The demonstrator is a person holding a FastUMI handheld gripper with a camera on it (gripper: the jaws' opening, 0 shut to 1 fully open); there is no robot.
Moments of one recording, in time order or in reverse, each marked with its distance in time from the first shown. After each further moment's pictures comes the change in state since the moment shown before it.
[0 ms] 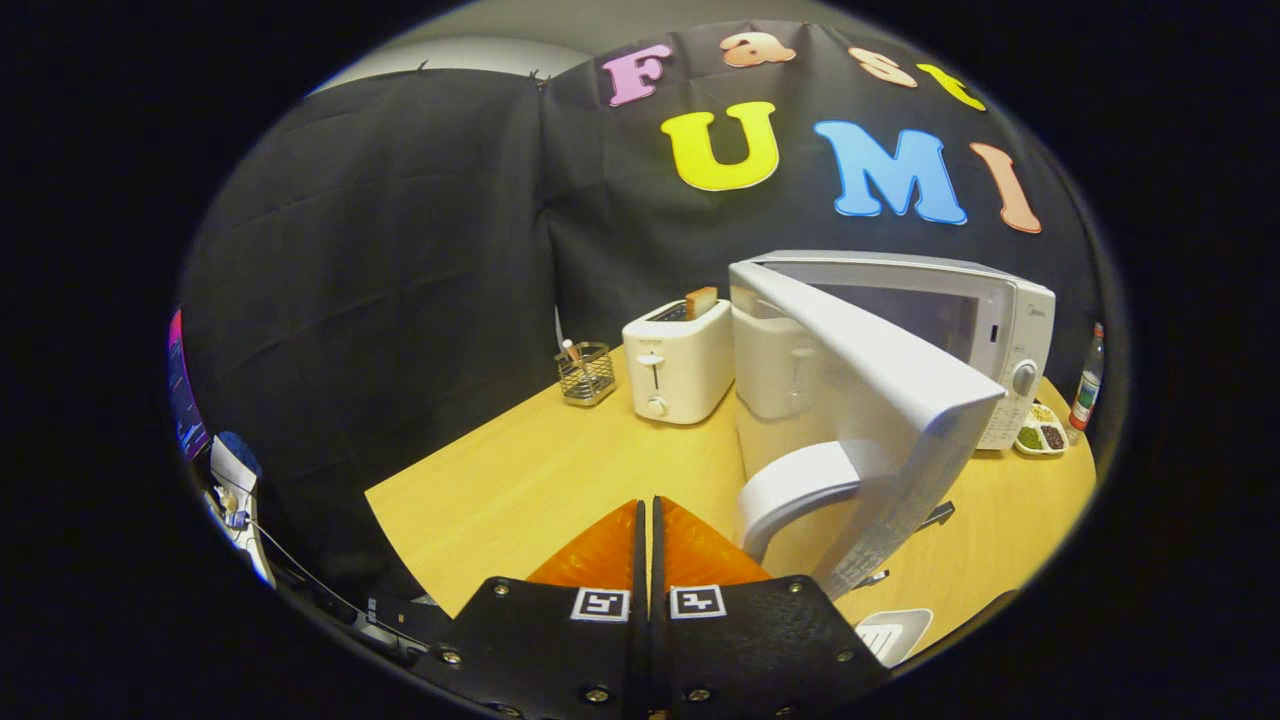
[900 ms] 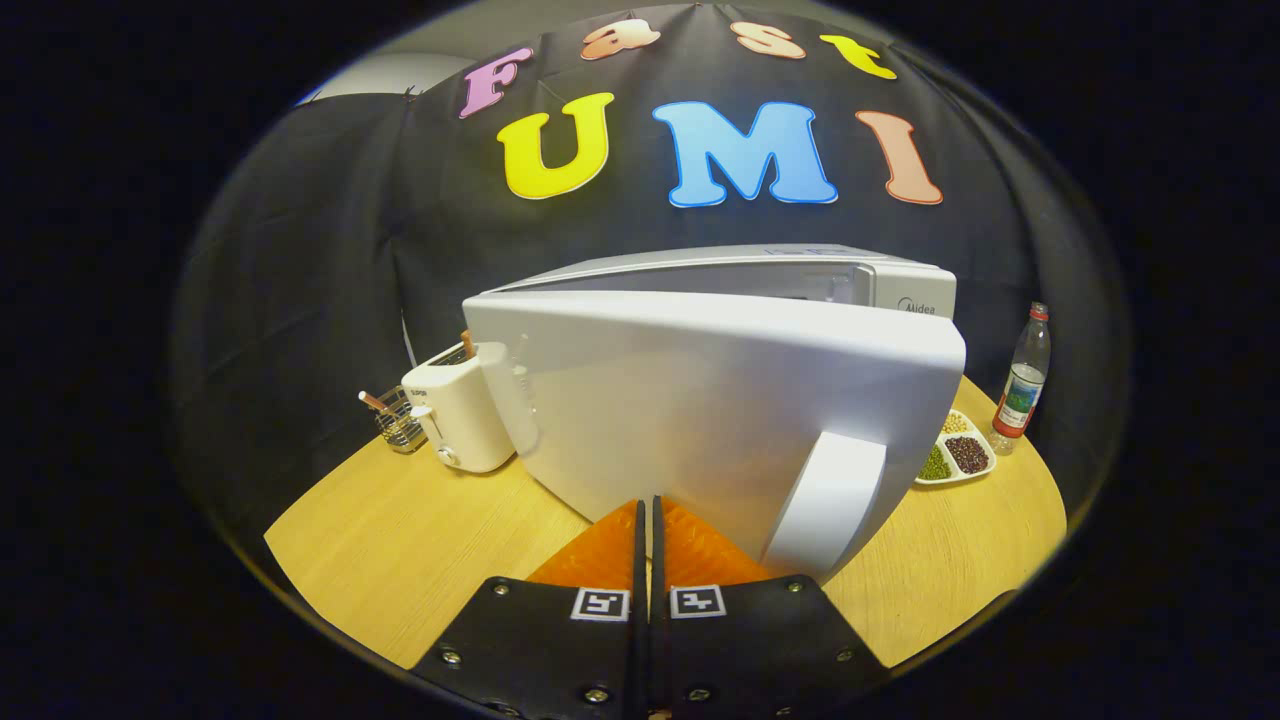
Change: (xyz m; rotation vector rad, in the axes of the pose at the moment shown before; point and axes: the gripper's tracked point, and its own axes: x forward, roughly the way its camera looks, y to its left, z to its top) arm 0.046 -0.211 0.040 0.103 -0.017 -0.275
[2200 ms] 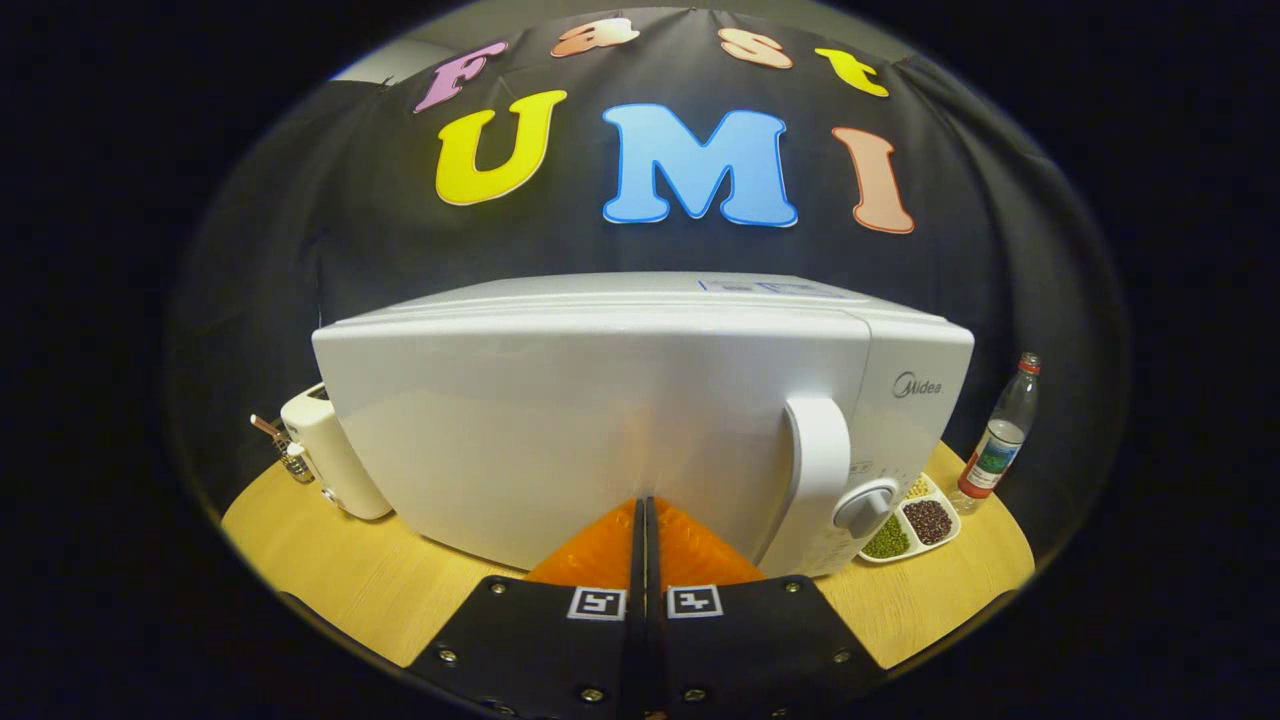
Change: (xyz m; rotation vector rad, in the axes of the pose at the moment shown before) arm 0.056 -0.058 0.057 -0.030 -0.103 -0.178
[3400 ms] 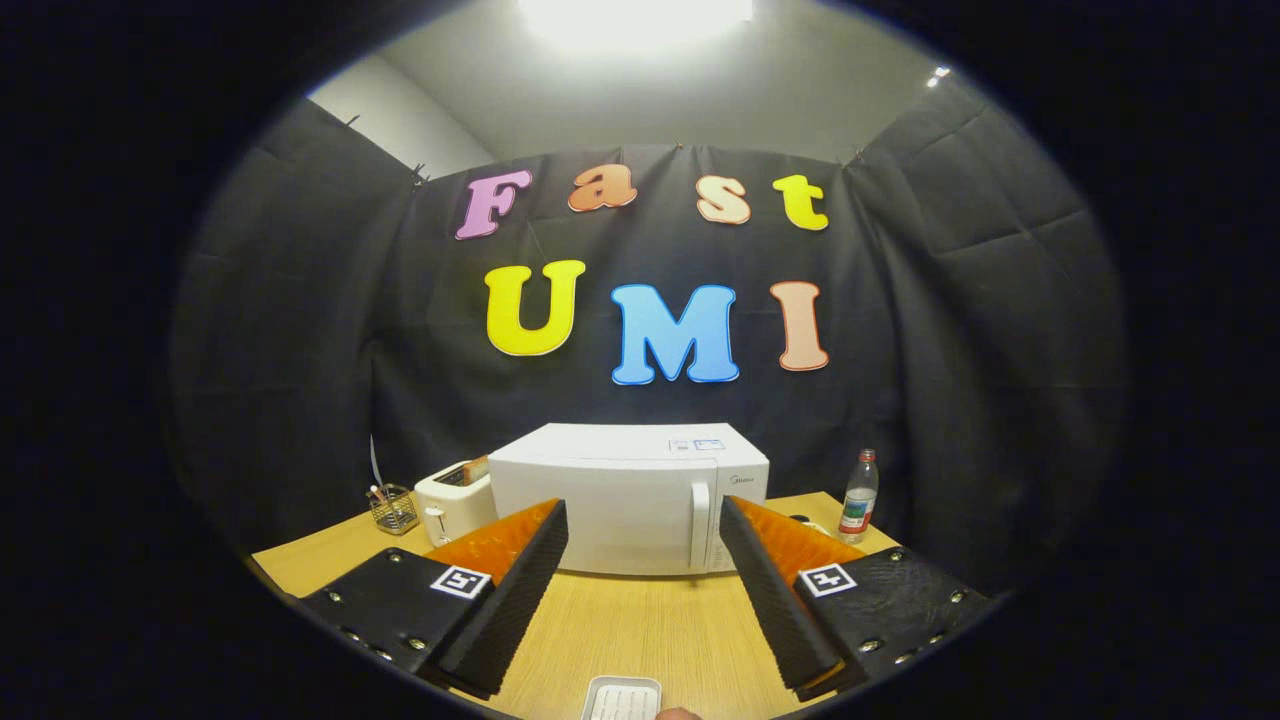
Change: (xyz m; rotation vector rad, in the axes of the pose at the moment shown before) arm -0.299 0.026 0.054 -0.017 -0.337 -0.071
